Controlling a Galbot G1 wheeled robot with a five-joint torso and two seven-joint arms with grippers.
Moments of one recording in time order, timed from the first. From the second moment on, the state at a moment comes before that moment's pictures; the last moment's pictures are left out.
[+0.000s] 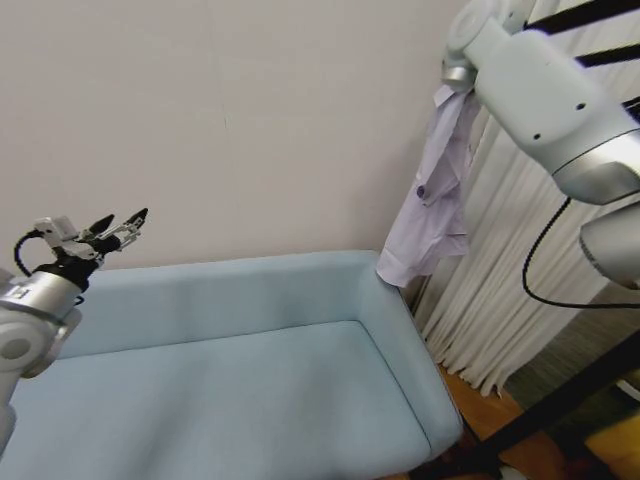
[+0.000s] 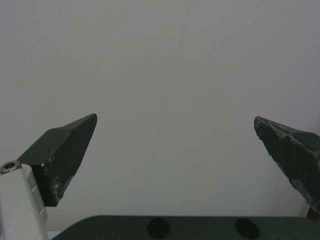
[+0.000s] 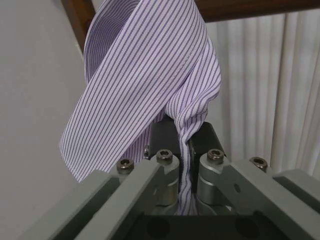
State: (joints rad) left arm 1.06 -0.74 -1.01 -2.07 -1.22 0.32 -0.04; right arm 0.94 1.11 -0.68 0.72 1.61 -0.47 1.09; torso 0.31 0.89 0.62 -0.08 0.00
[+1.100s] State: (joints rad) left arm 1.02 -0.72 -0.94 -2.06 -1.22 0.32 -0.04; right arm 0.86 1.01 -0.62 0.65 1.47 -0.46 0.95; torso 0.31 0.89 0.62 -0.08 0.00
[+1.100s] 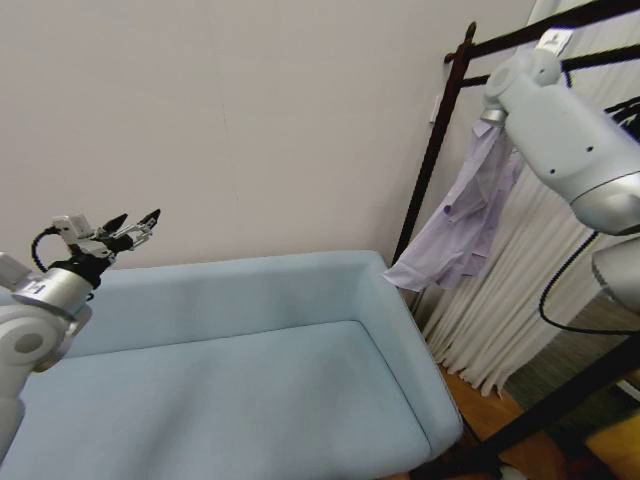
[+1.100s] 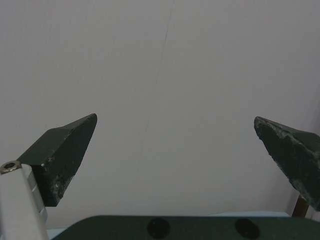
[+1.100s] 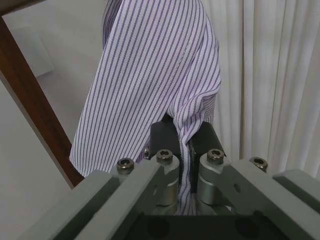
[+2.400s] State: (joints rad) left arm 0.96 -0.72 -0.85 -2.05 -1.22 0.32 -0.01; right arm 0.86 1.09 -0.44 0.57 1.50 -0.40 1.04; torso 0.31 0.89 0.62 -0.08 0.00
